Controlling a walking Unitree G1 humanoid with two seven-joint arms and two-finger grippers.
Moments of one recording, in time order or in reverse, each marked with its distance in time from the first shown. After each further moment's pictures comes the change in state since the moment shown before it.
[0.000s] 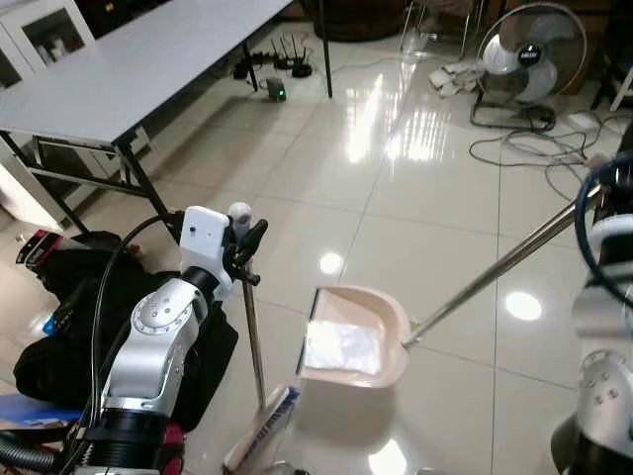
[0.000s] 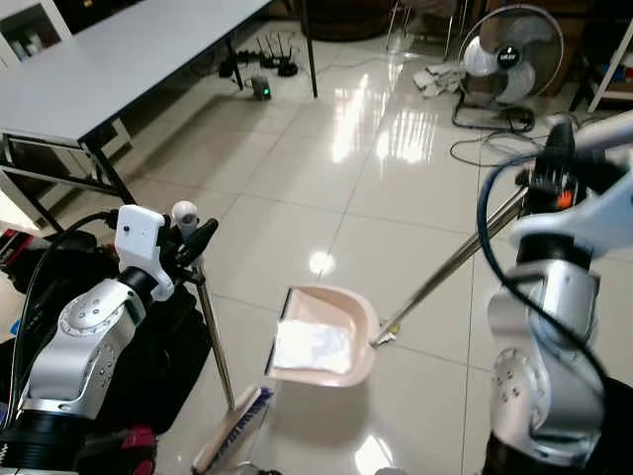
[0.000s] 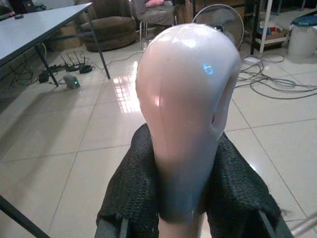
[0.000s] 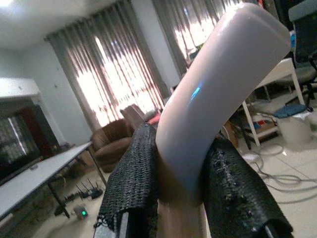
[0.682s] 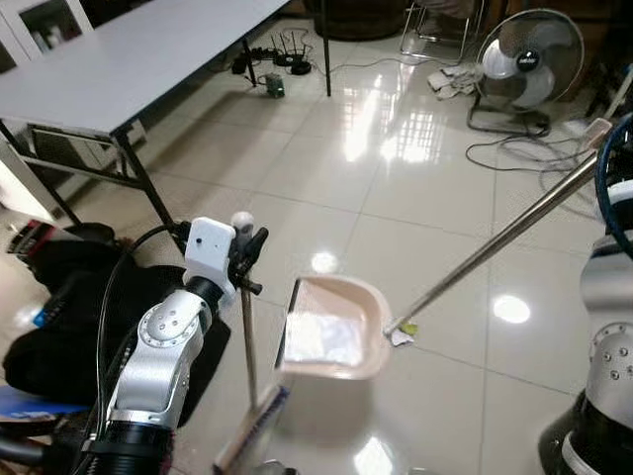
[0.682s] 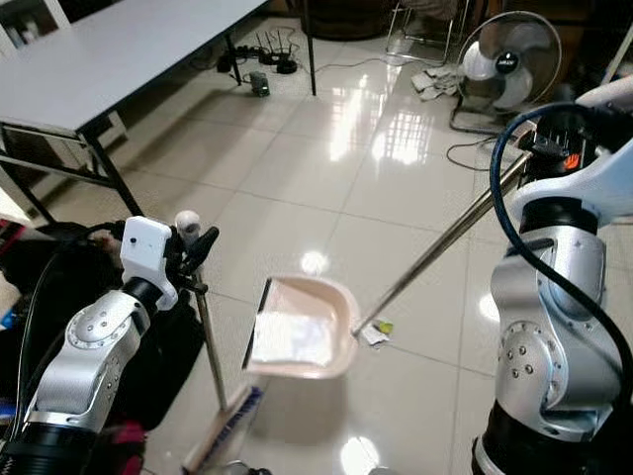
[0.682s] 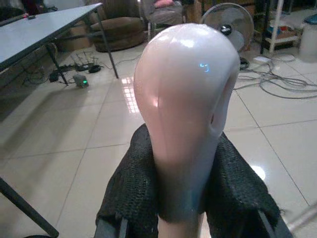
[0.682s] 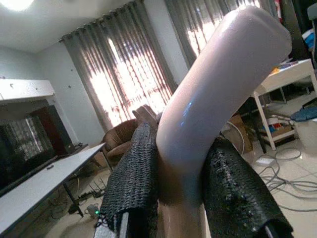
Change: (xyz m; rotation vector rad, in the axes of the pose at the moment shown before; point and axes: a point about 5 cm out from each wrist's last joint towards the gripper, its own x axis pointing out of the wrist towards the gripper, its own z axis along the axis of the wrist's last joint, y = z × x) left arm -0.005 -0.006 -0.009 0.051 0.005 0.053; right arm 0.015 0.013 0.018 0.059 0.003 0.024
